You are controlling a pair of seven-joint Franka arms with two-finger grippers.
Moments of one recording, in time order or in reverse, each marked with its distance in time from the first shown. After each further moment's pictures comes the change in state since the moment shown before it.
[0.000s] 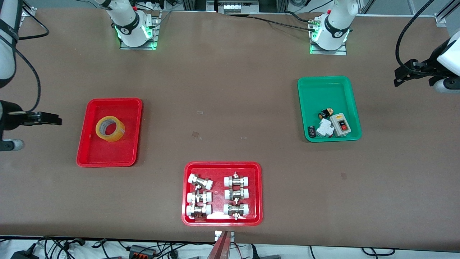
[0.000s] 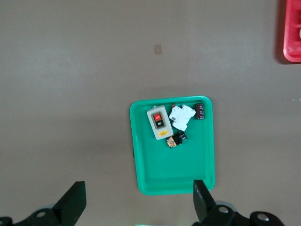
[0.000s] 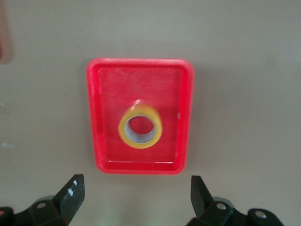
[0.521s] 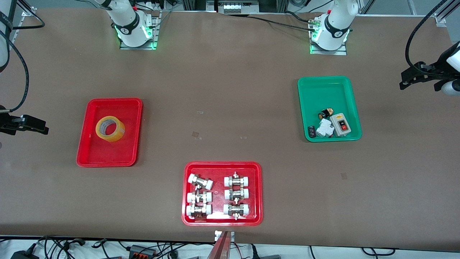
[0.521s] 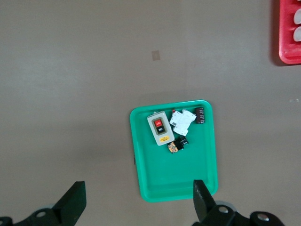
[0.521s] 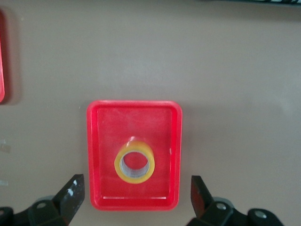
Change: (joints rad) left arm -0.001 0.002 0.031 -0.015 -0.031 0.031 0.040; right arm 0.001 -0.095 0.000 -0.124 0.007 0.216 0.004
